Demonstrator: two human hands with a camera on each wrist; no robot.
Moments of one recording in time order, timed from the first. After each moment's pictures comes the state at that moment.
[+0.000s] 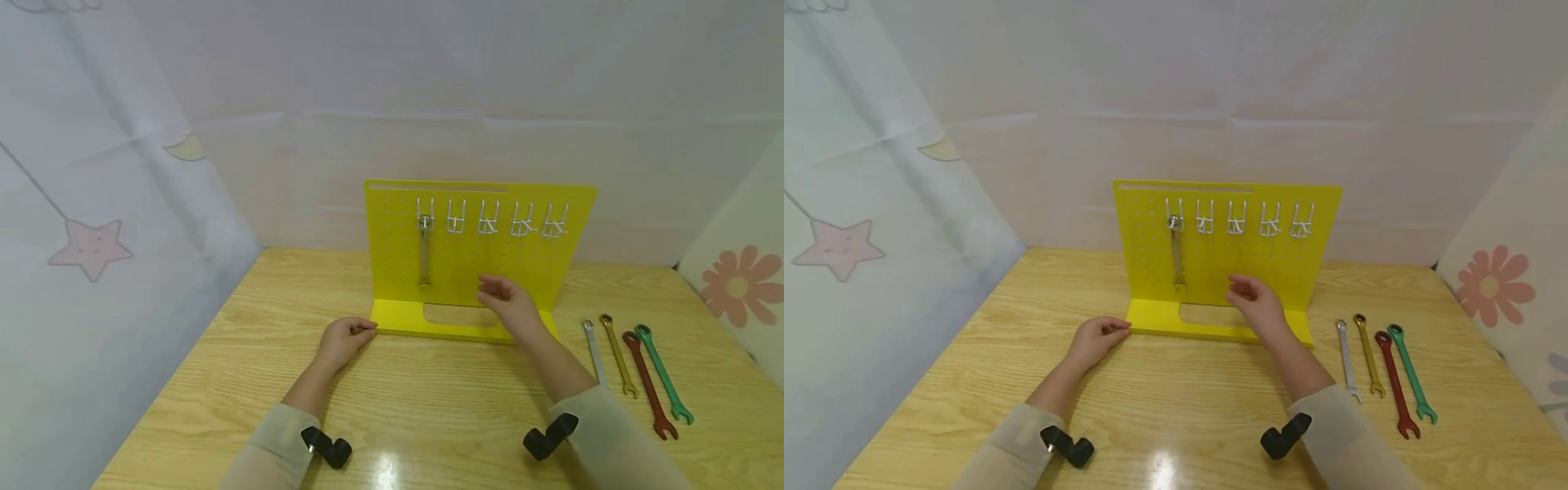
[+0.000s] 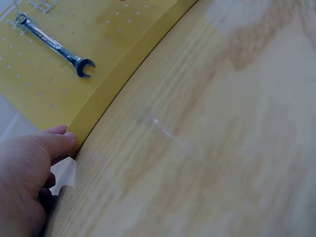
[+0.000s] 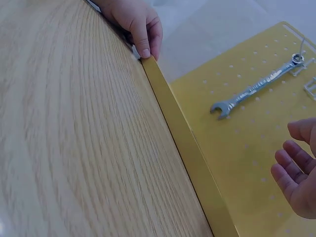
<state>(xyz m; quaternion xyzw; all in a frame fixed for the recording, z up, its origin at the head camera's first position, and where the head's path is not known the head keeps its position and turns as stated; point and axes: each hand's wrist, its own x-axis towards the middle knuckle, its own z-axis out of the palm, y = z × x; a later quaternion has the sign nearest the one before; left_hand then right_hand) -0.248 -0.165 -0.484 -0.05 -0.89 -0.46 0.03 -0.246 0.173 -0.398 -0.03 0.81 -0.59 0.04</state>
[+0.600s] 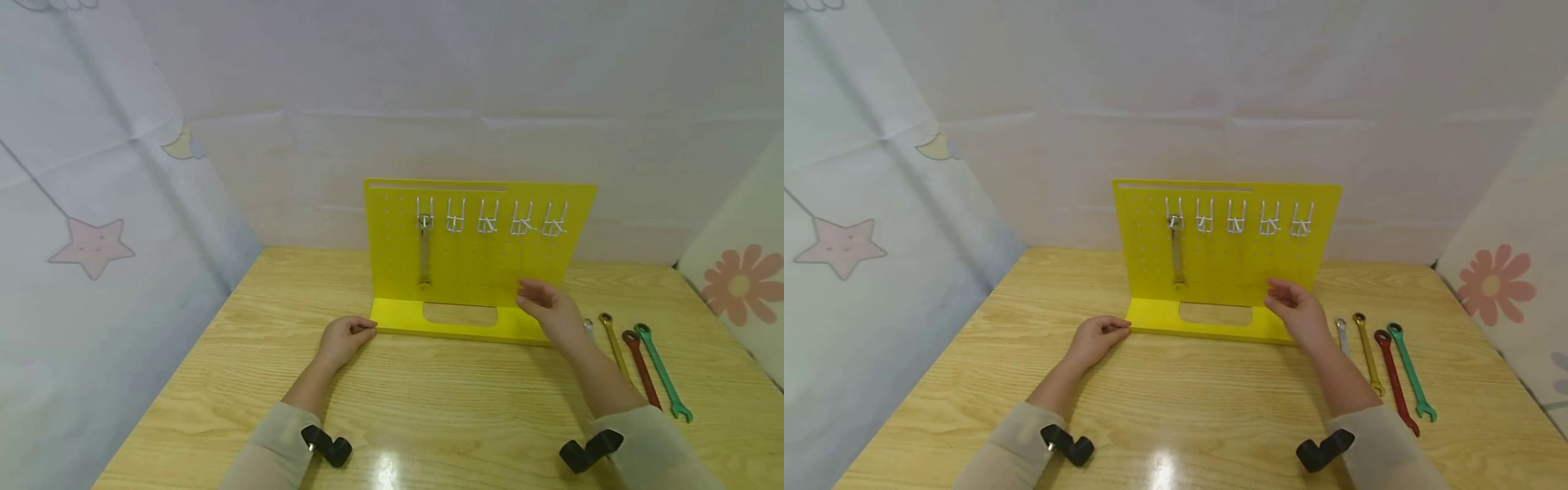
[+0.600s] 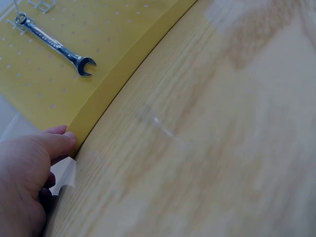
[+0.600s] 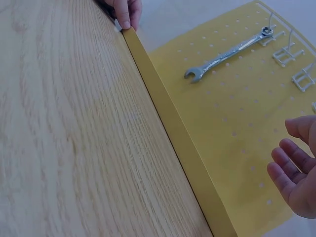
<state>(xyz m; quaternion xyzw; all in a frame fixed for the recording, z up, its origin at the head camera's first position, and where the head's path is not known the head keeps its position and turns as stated) -0.248 -0.164 -0.482 -0.05 -0.89 -0.46 0.02 -0.224 0.231 -0.398 -0.02 0.85 -0.52 0.00</state>
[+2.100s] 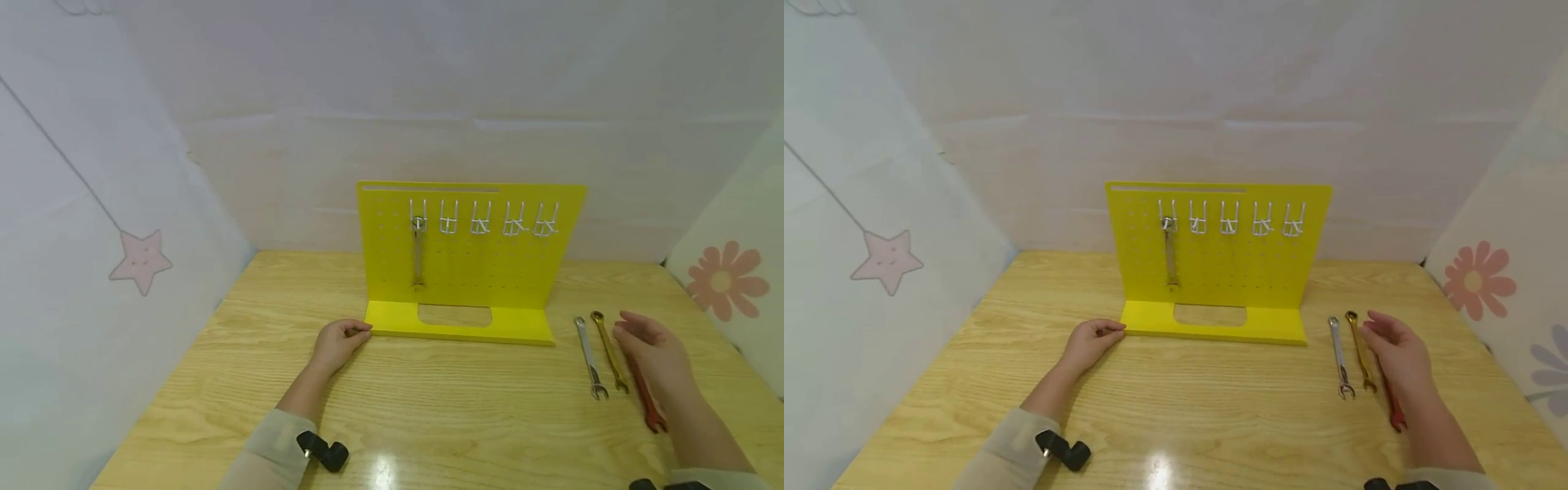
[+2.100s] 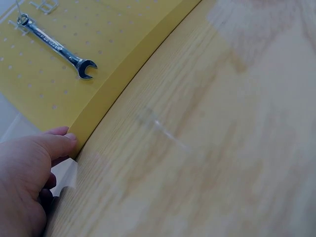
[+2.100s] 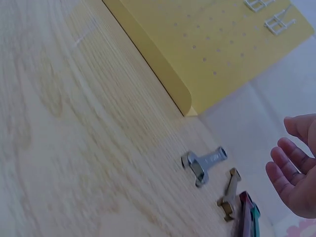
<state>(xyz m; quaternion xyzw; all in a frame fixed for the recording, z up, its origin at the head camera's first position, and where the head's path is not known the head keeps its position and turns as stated) -0.247 -0.161 -0.480 -0.04 -0.88 -0.47 0.00 -0.158 0.358 -0.424 0.08 0.83 -0.55 -0.08</state>
